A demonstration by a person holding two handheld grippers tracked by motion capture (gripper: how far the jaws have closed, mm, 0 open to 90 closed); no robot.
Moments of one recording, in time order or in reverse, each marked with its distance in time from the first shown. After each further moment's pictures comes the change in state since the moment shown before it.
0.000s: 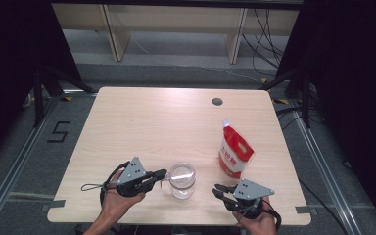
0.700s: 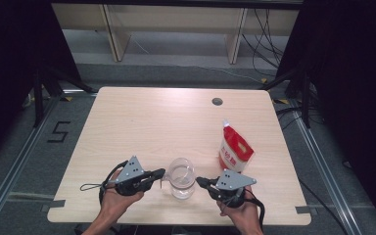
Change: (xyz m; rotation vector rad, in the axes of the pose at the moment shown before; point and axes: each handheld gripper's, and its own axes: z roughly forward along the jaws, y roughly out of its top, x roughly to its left) left arm 0.006 -0.004 -0.002 0.002 0.001 -0.015; right arm 0.006 0.035 0.035 -0.071 0.058 -0.051
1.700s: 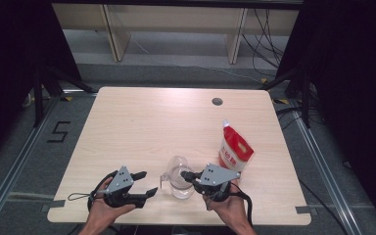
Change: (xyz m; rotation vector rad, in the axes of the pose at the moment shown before) left arm 0.004 -0.034 -0.023 0.083 0.045 -0.004; right arm 0.012 0.039 0.022 -0.018 0.025 -0.095
